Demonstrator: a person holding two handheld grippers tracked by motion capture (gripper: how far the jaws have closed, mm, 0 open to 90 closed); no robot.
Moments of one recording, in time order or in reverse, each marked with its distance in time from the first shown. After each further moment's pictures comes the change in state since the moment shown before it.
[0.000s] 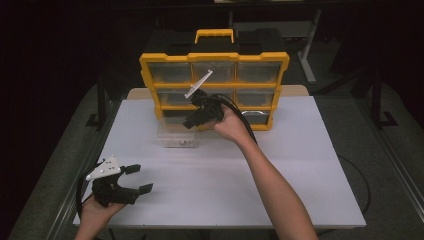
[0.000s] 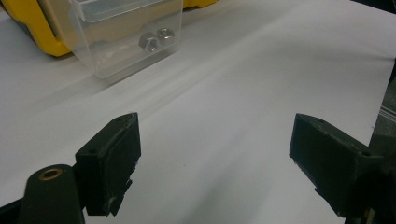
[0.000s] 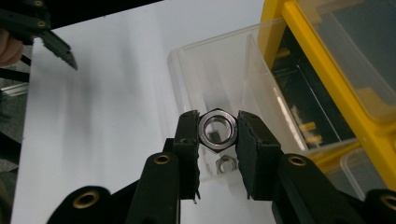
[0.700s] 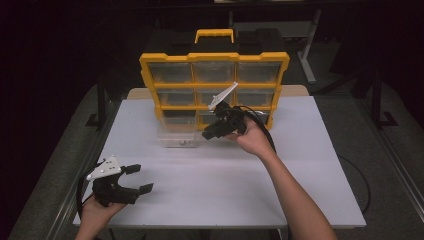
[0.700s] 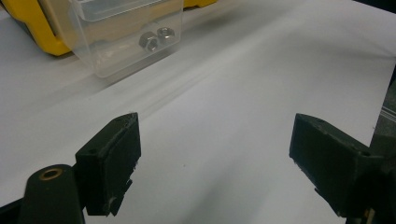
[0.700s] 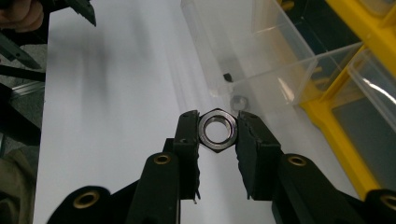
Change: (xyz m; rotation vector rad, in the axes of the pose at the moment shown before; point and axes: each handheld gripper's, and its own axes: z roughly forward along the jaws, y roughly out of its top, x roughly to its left) left arm 0.000 0.000 0.002 -0.006 -0.001 -0.012; right arm 0.009 -0.058 -0.034 -0.016 0.007 0.030
